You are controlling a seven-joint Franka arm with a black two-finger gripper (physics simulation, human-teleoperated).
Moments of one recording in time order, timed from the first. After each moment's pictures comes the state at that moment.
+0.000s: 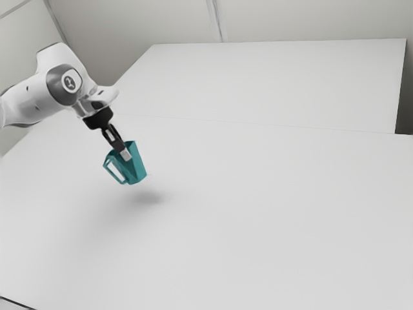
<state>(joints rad) 0.12 0.04 0.09 -1.96 -0.28 1.89 1.01</state>
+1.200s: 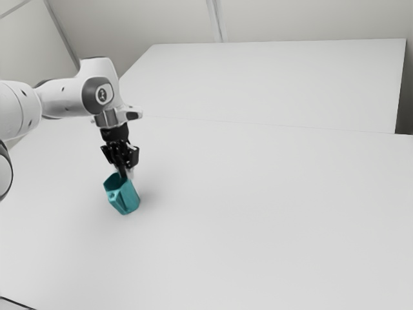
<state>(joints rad) 0.12 0.25 0.04 -1.82 -0.03 1.77 0.31</state>
